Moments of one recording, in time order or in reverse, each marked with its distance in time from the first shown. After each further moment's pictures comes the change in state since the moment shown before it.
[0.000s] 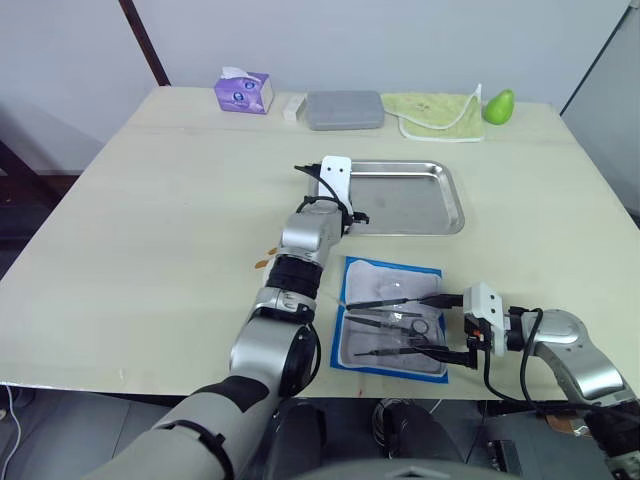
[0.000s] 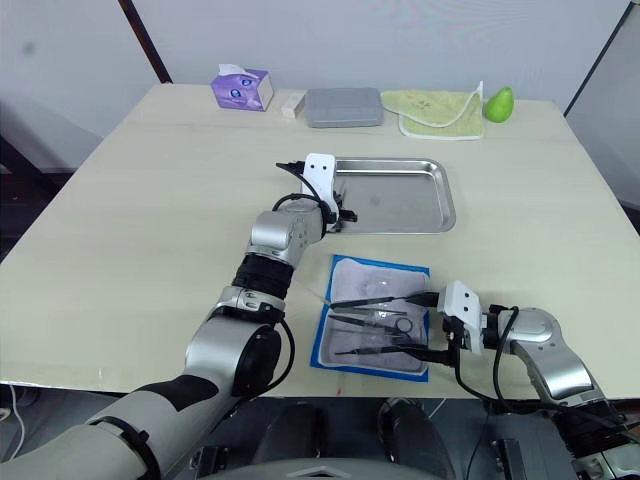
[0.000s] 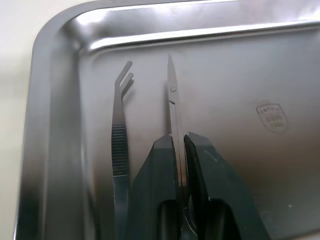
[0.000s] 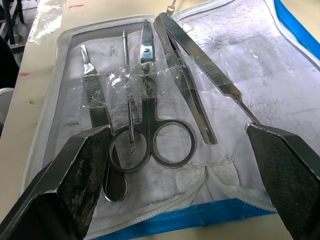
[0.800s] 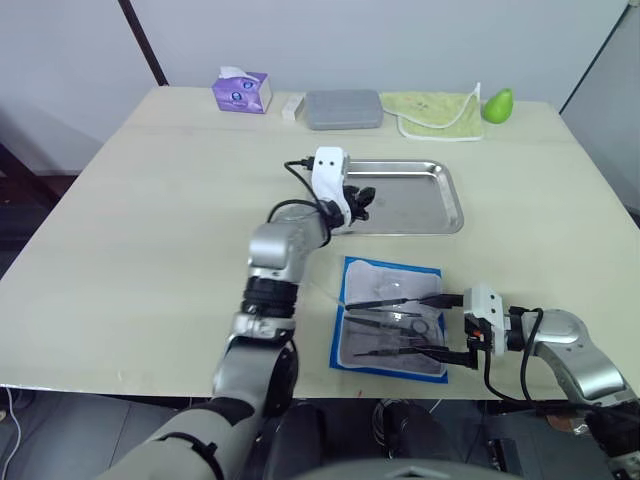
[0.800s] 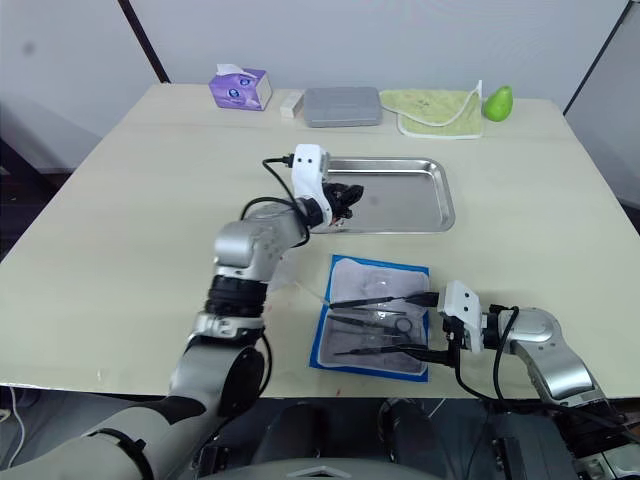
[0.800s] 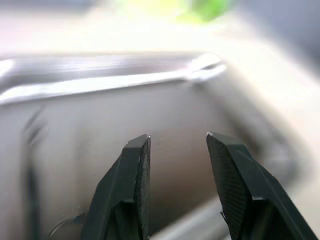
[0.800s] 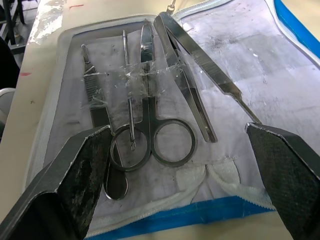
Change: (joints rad) left arm 0.247 0.181 -0.049 -0.541 -0.290 0.042 -0.546; right arm 0.001 -0.002 -0.003 -0.006 0.001 0.005 0.004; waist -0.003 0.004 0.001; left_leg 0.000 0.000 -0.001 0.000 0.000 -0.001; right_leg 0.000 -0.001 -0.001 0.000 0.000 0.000
